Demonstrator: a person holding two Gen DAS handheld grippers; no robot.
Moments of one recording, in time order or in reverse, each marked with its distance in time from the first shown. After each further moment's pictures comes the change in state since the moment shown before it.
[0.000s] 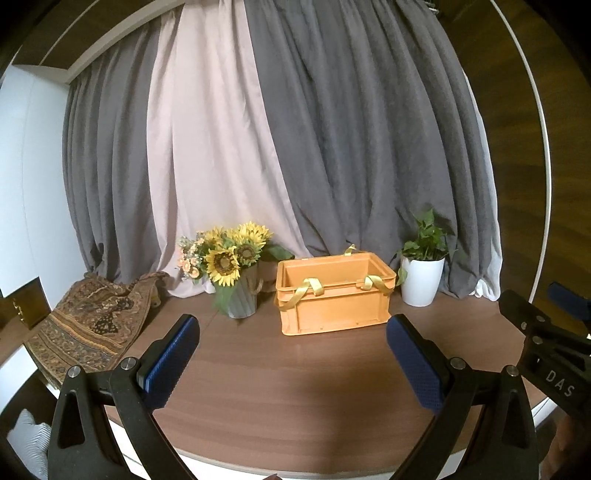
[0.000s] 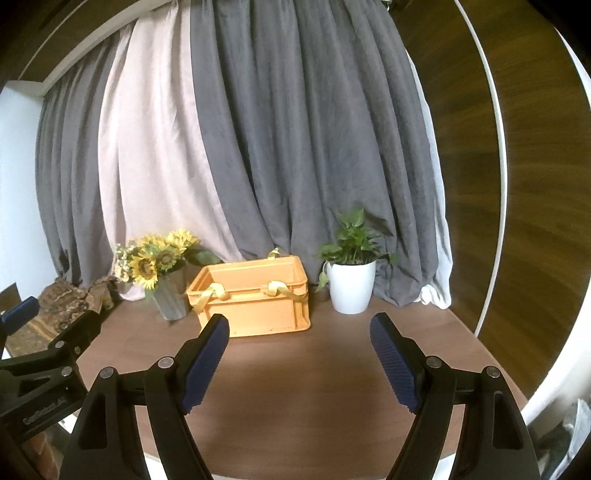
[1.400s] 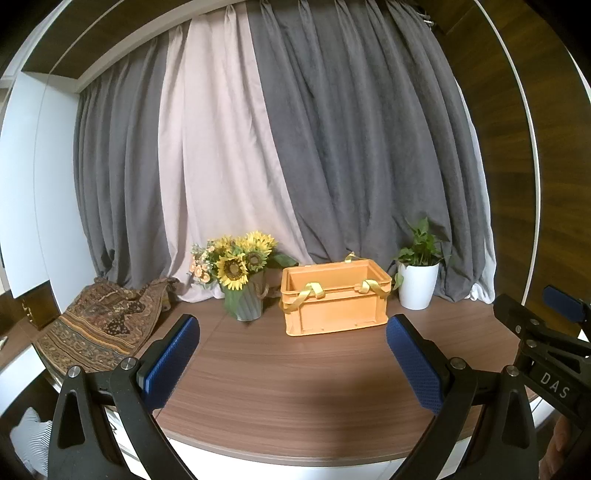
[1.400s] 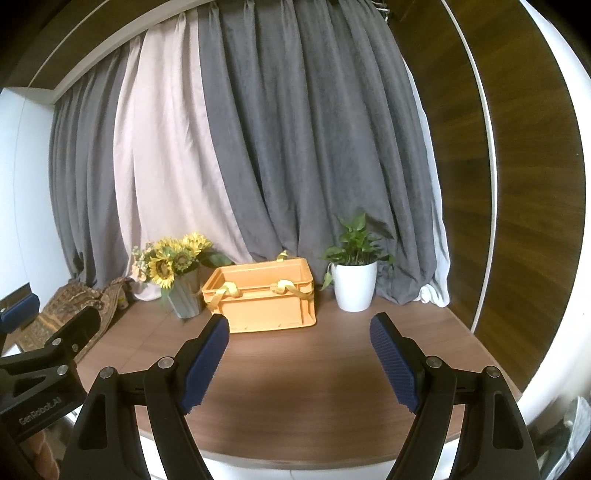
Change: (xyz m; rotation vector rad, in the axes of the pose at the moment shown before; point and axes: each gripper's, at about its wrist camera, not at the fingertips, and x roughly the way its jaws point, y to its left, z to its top) left arm -0.045 -0.002 -0.004 0.002 -0.038 0.020; right arm -0.042 -0.008 -0.009 0.004 -0.023 0.038
